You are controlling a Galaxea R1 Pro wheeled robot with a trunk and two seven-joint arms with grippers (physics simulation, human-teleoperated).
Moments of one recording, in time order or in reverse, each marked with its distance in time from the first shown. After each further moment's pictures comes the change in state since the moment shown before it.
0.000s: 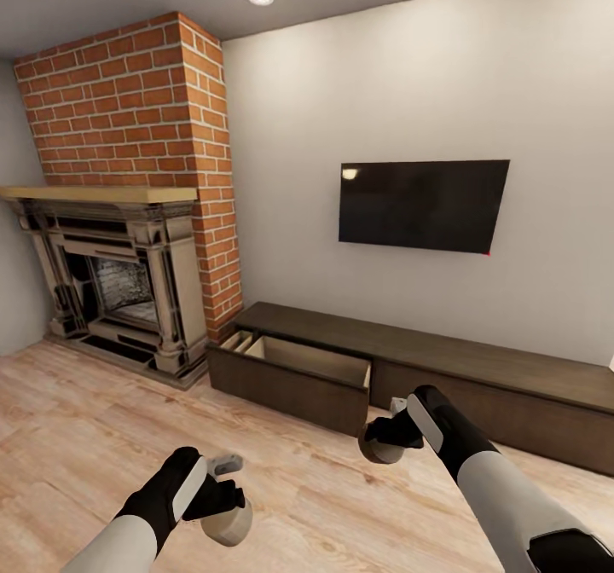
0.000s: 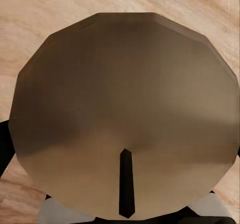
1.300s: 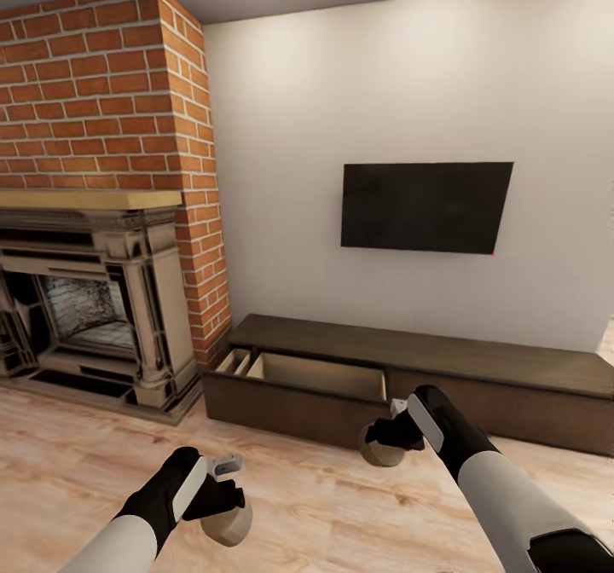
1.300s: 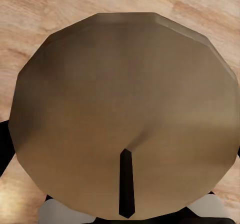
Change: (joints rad) left arm 0.000 0.000 0.000 0.000 0.000 -0.001 0.000; right arm 0.000 -0.002 -0.002 0.000 -0.001 0.028 0.001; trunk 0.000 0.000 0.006
